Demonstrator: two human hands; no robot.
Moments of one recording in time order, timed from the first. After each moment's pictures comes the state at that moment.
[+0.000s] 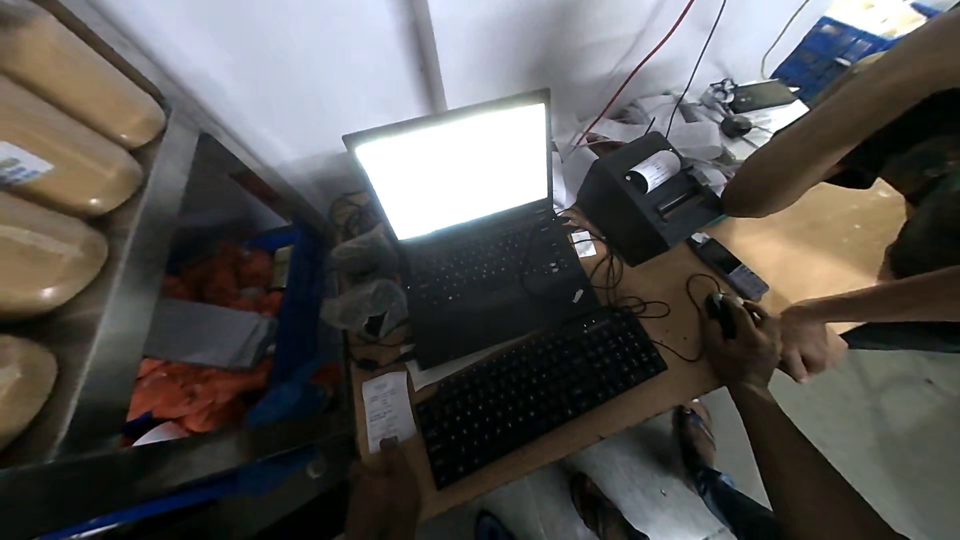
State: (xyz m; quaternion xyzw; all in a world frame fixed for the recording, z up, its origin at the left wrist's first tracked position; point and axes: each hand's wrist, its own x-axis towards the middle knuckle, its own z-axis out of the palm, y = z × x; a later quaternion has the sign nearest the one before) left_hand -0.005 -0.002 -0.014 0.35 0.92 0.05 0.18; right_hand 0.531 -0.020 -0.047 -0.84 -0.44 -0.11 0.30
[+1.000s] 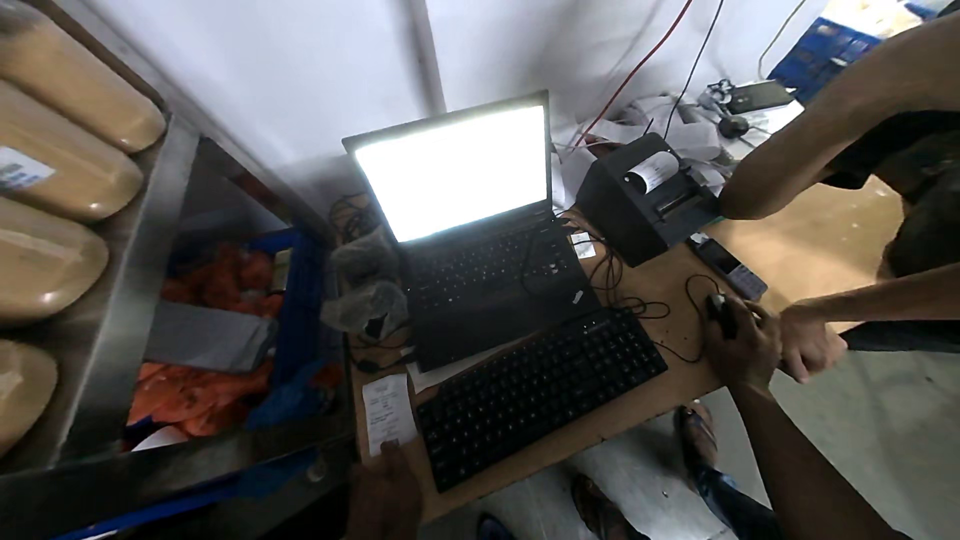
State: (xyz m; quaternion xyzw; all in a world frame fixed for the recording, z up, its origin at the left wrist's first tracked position) left_hand -0.003 0.001 -0.011 0.36 0.92 0.04 0.18; right_hand 0.529 -0.020 -0.042 -0.84 -0.43 -0.11 0.31
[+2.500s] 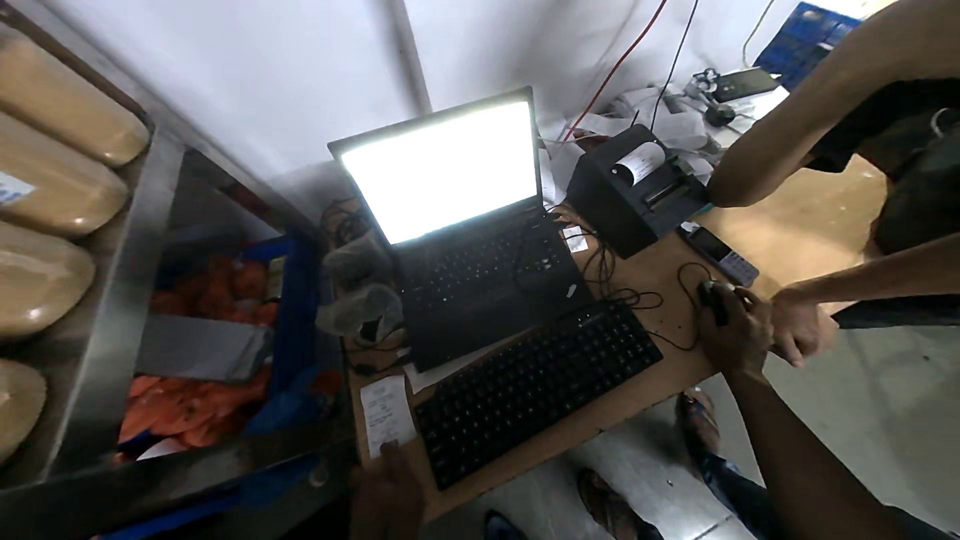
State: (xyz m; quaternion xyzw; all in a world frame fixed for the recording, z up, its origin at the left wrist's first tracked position) left_hand -0.004 -0.002 -0.009 0.38 0.91 0.04 0.17; right_hand 0.525 -0.020 -0.040 -0.84 -0.44 -0.11 0.31
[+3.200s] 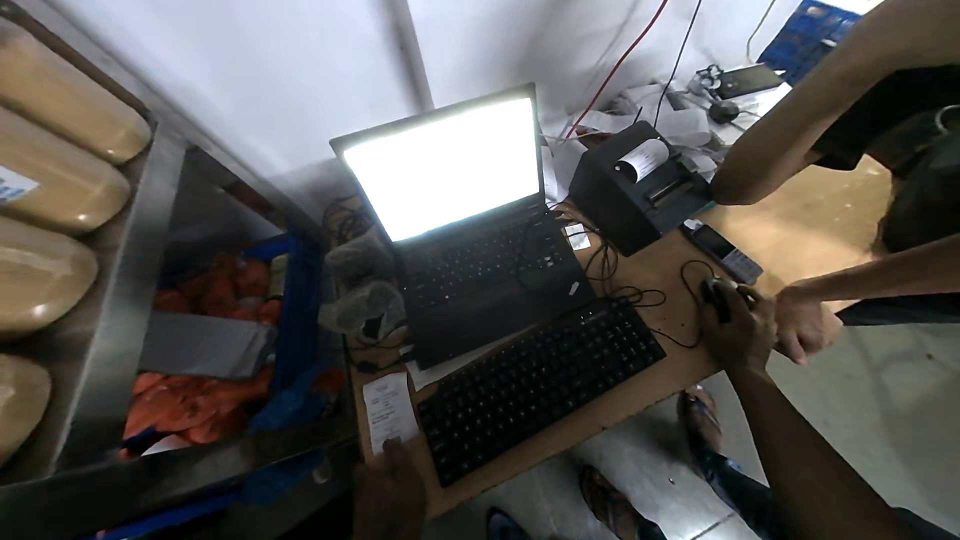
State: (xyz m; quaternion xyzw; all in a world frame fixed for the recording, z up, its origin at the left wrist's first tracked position) left_hand -0.007 -0.003 -0.021 0.37 0.91 0.06 0.16; right_hand 0.529 -0.019 -0.044 -0.84 -0.44 -0.11 0.30
